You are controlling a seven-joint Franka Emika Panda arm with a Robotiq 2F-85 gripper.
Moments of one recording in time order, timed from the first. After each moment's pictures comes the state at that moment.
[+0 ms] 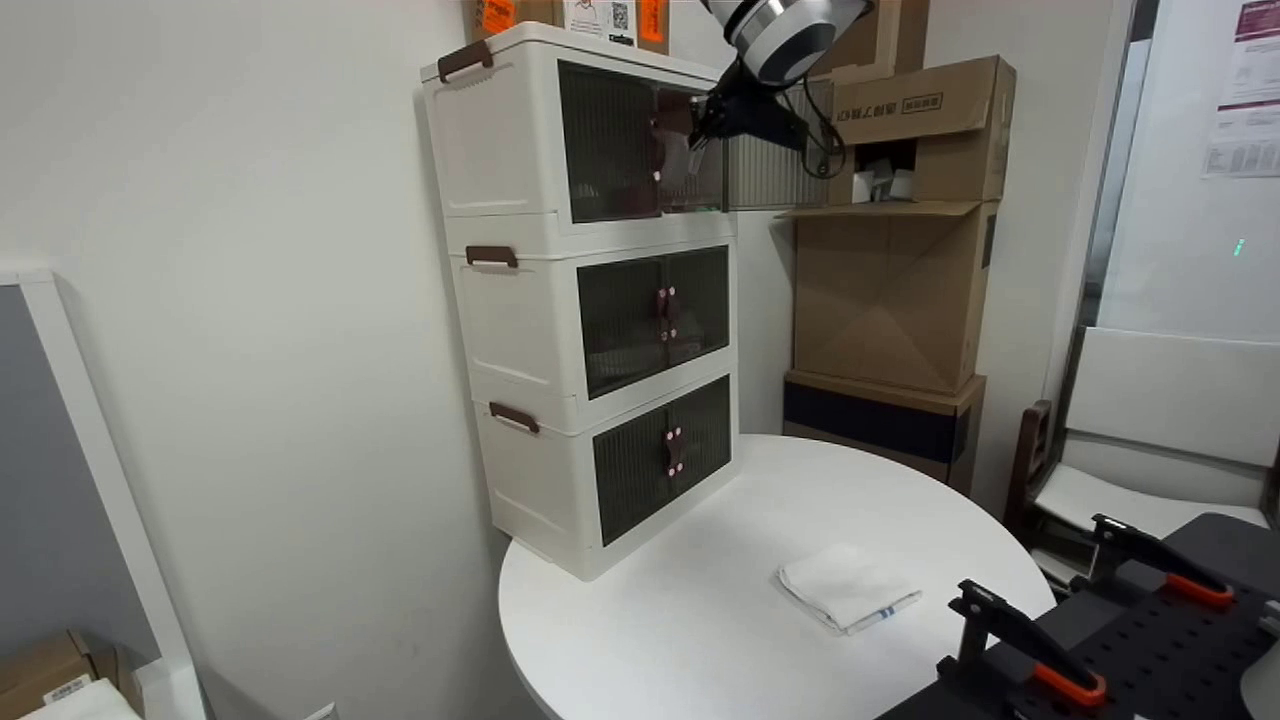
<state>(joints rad) 0.24 0.26 -0.20 -1.74 1.17 3.04 -0.91</state>
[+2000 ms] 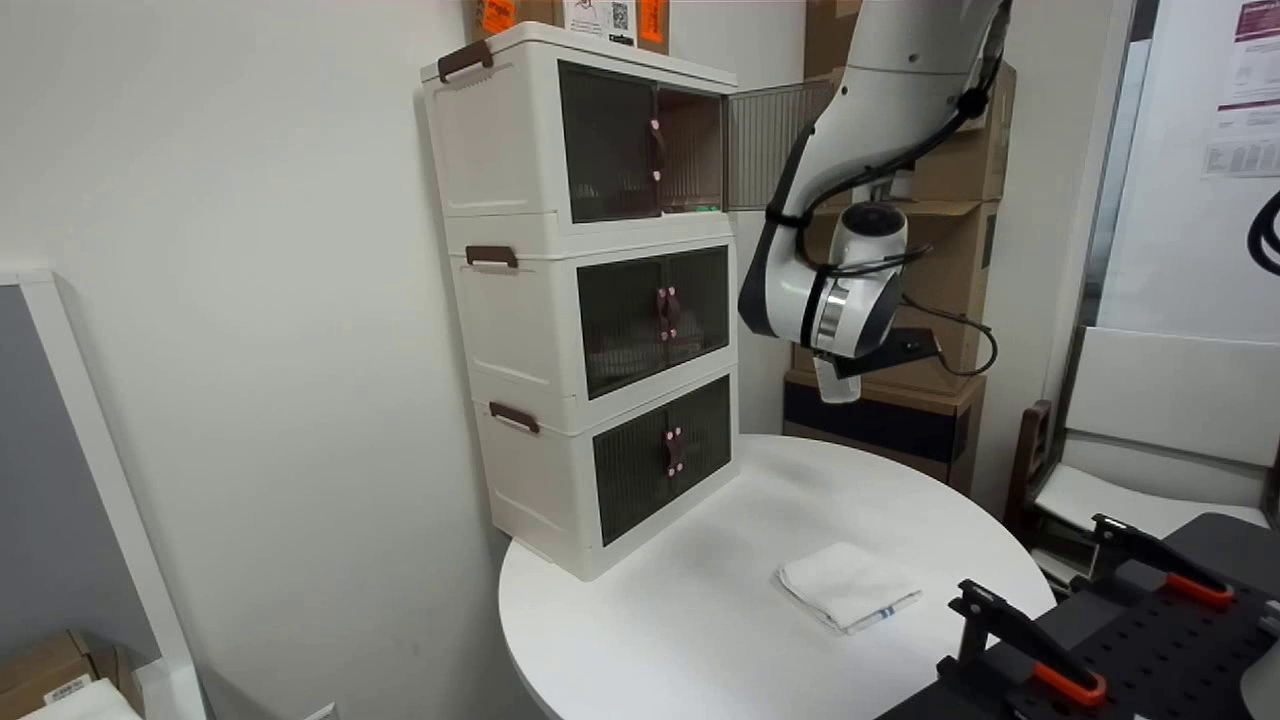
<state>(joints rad) 0.17 0.64 -0.16 -2.19 1.03 3.65 -0.63</state>
